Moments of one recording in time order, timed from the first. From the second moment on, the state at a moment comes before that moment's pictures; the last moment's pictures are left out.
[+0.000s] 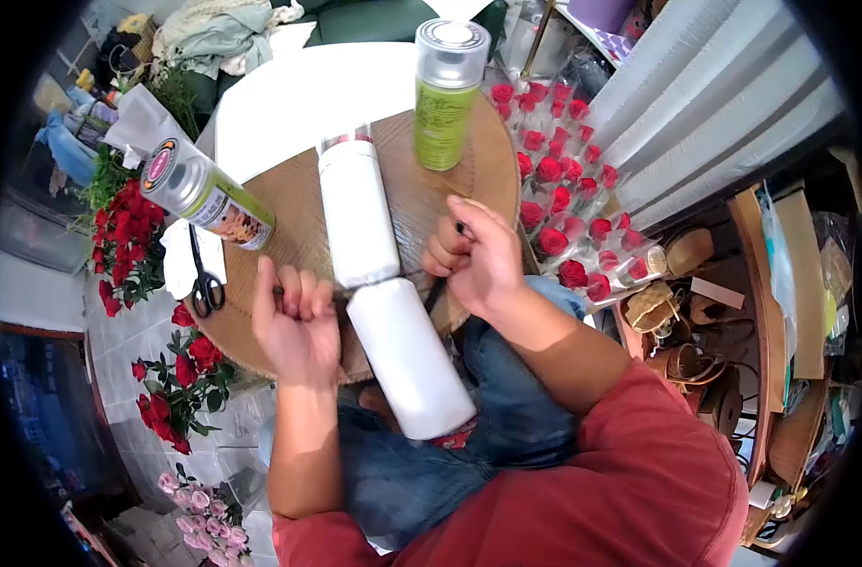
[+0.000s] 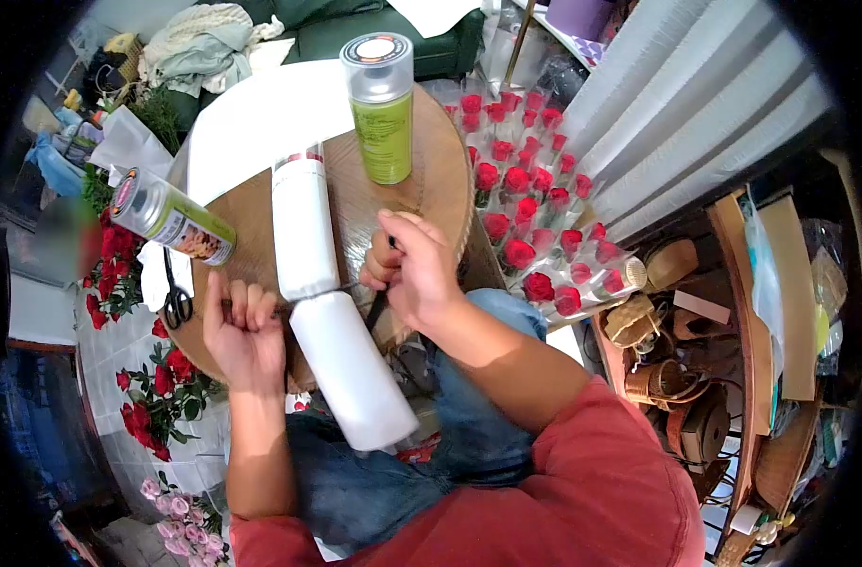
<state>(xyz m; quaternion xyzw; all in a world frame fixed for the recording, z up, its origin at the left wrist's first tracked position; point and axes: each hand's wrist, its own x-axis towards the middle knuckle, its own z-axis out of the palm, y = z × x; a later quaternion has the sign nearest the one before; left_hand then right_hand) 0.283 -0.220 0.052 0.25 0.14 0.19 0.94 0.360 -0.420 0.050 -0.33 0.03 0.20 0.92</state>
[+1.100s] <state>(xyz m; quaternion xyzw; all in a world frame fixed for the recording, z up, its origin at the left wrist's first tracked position) 0.297 -0.181 0.044 0.80 0.01 0.22 0.56 0.394 -0.430 0.034 -0.66 -0.24 0.11 0.71</state>
